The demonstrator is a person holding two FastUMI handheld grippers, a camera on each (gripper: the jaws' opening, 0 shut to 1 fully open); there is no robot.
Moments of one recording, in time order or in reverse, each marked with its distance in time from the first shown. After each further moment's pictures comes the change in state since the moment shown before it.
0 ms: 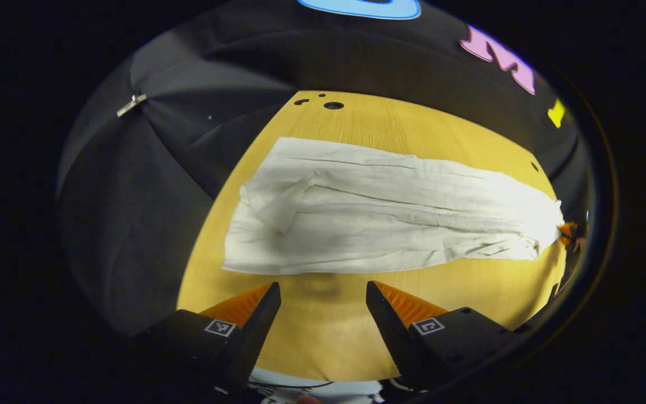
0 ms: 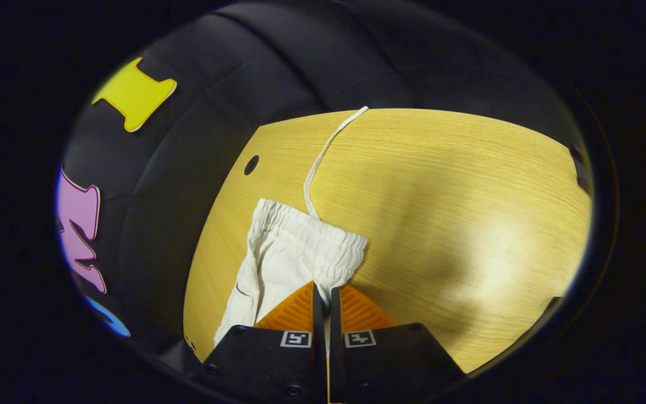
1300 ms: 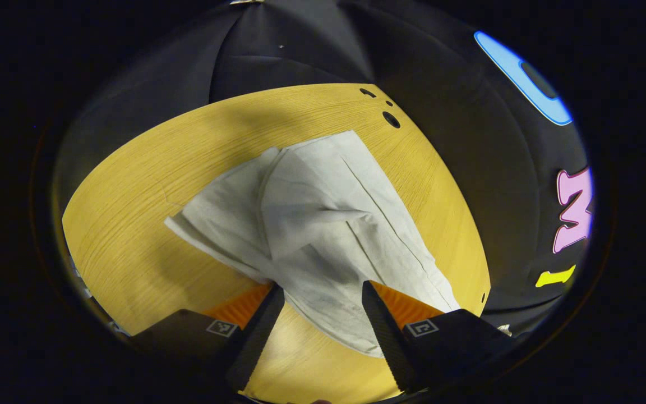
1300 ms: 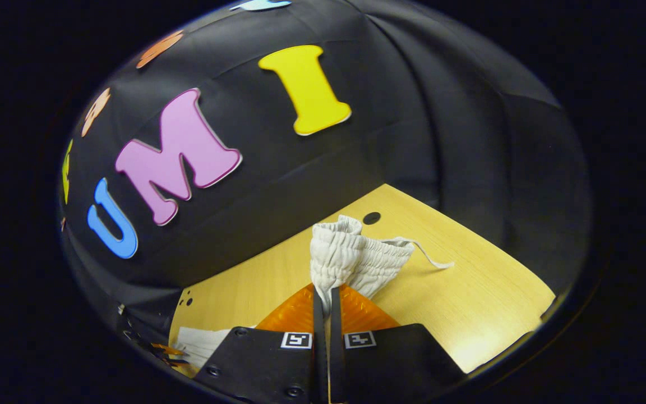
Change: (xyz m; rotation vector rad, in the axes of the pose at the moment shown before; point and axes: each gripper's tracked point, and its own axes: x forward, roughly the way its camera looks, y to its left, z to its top) left arm 0.089 -0.016 0.069 -0.670 0.023 -0.174; right arm -0.133 0.149 0.016 -0.609 -0.178 0.389
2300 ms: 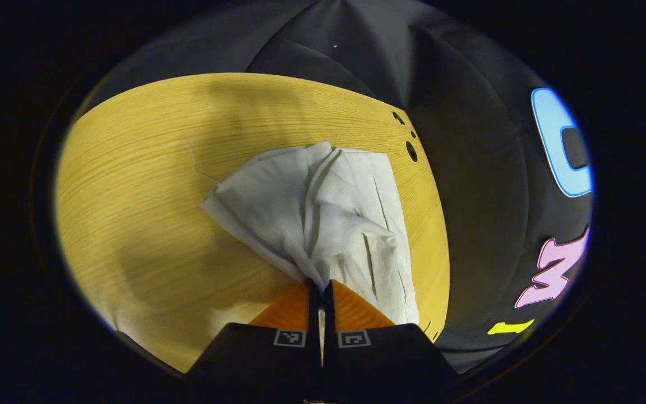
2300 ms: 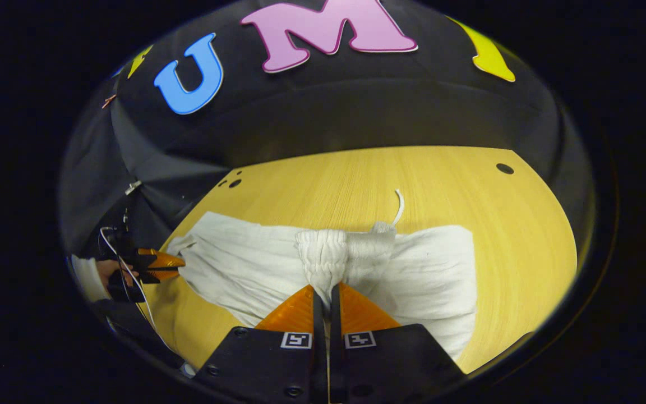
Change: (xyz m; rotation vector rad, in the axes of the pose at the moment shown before) left arm 0.012 0.005 0.007 -0.294 -0.068 -0.125; right arm 0.021 0.162 -0.243 -0.377 0.420 0.276
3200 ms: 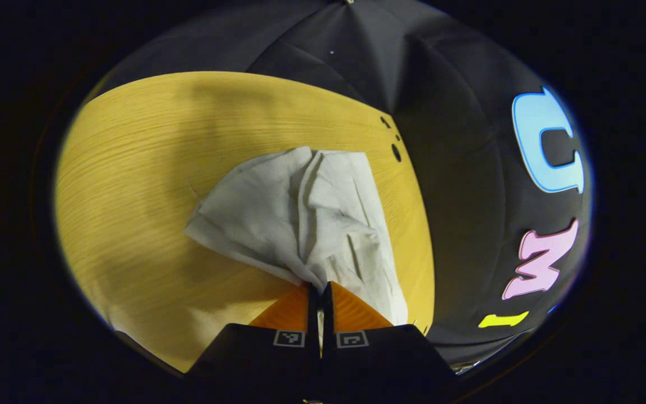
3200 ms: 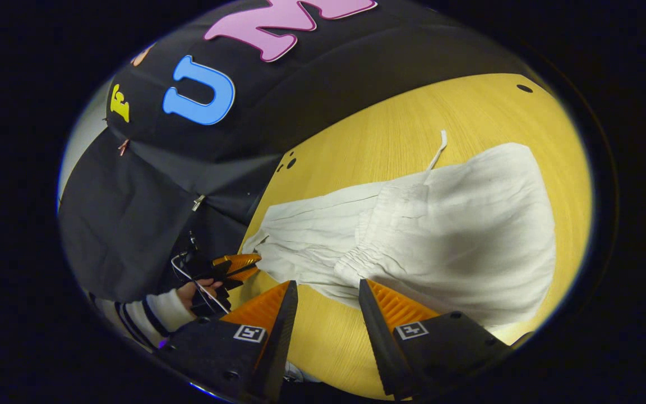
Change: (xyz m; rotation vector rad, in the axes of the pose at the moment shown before) left arm -0.015 -0.006 -0.002 -0.021 -0.028 -0.161; right arm -0.050 0.044 -0.019 0.318 0.132 0.339
